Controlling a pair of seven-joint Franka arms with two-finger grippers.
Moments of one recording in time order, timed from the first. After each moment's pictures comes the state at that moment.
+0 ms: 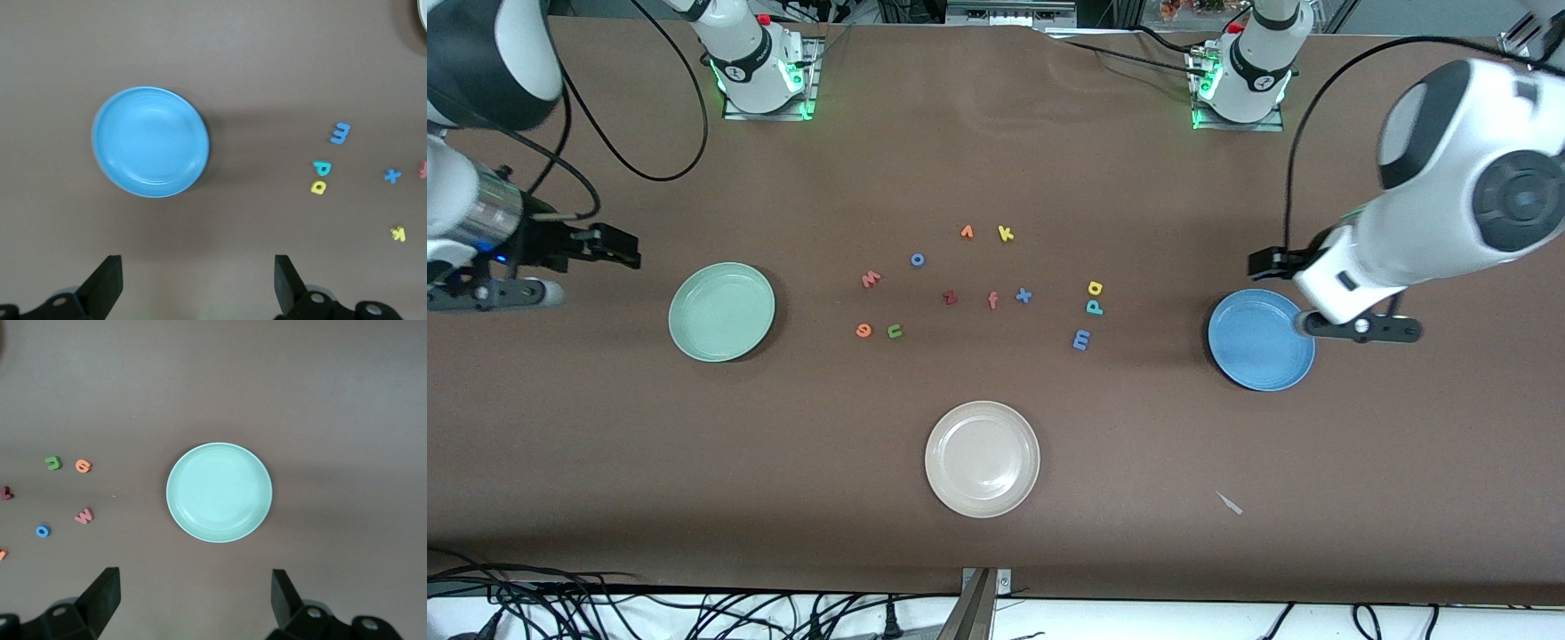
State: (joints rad) left arm 0.06 0.33 -0.35 -1.48 0.05 1.55 -0.27; right arm 0.09 0.20 -0.03 -1.55 0.00 1.62 -0.02
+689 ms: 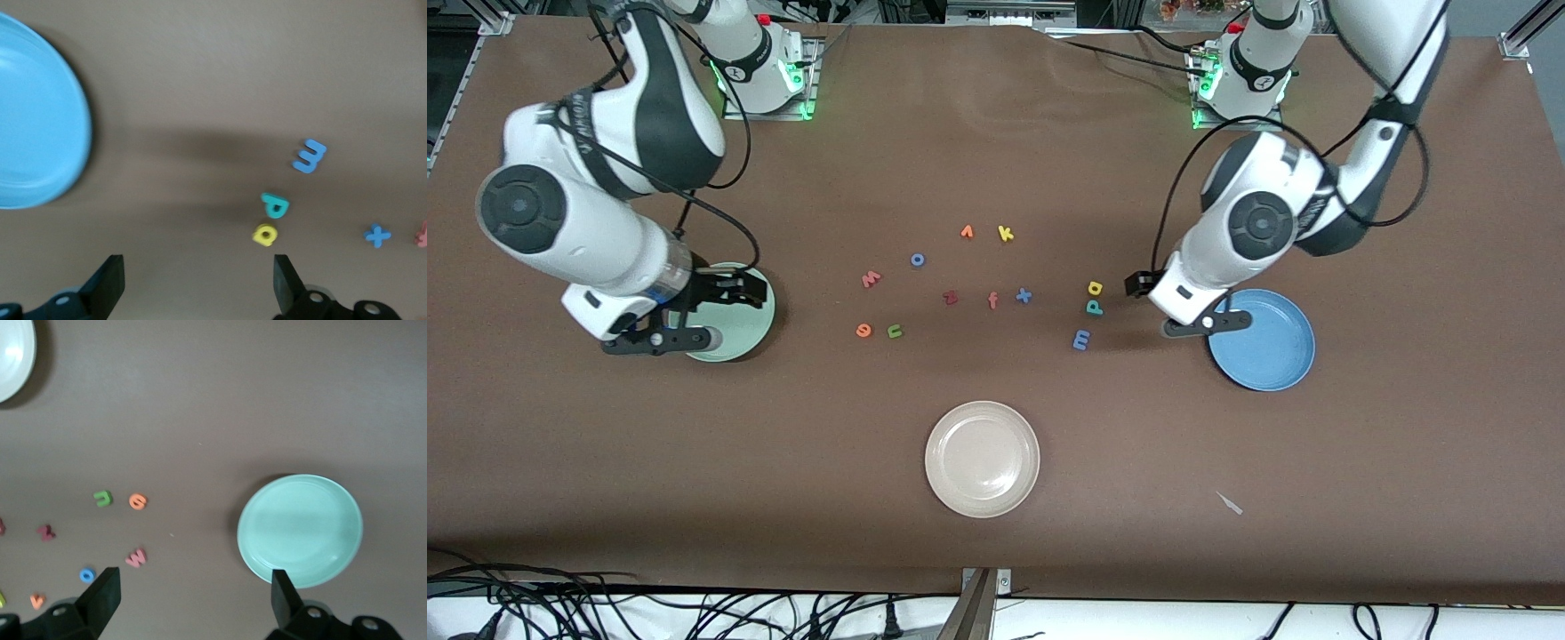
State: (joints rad) left arm -0.01 0.38 -0.46 -1.91 0.05 2.11 -0.64; right arm 0.28 0.32 -0.03 -1.60 0.02 1.85 0.20
